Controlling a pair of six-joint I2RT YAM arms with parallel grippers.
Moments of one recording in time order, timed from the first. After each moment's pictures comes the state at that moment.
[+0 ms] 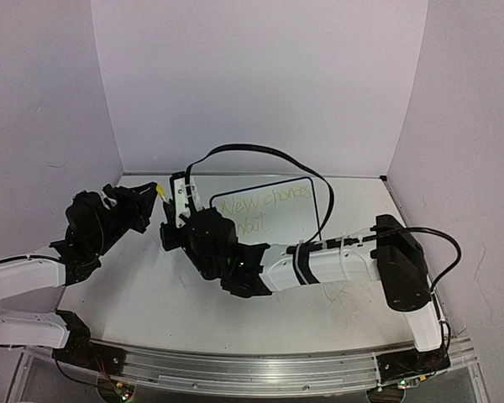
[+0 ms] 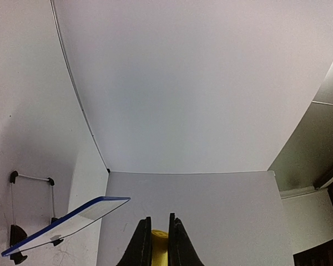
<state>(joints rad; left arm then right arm) -0.59 0.98 0.48 0.54 -0.12 -1.59 1.29 2.20 1.71 0.55 0.64 0.13</state>
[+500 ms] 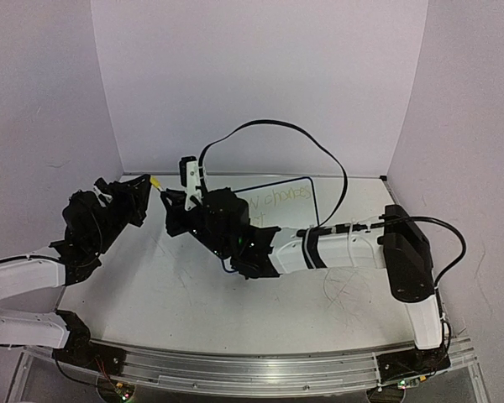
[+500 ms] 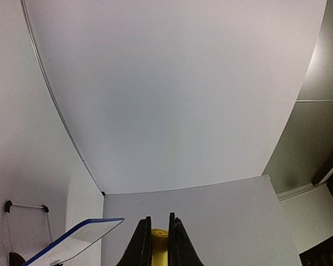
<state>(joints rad) -0.61 0.98 0.48 0.61 -0.21 -1.50 1.21 2.17 1.70 0.55 0.37 0.29</state>
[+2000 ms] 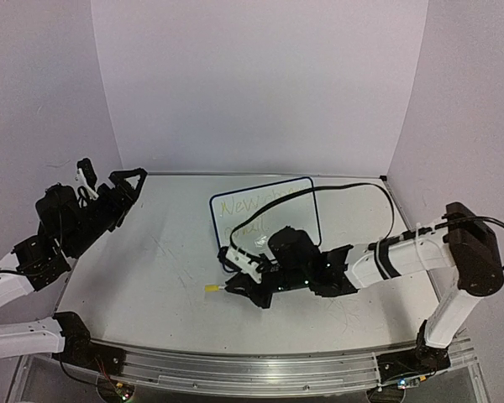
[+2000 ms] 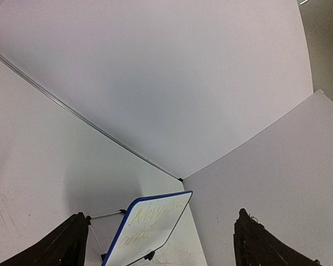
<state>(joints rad) -0.73 0.69 0.63 0.05 -0.31 -0.92 1.12 1.74 0.96 0.24 -0.20 -0.15</state>
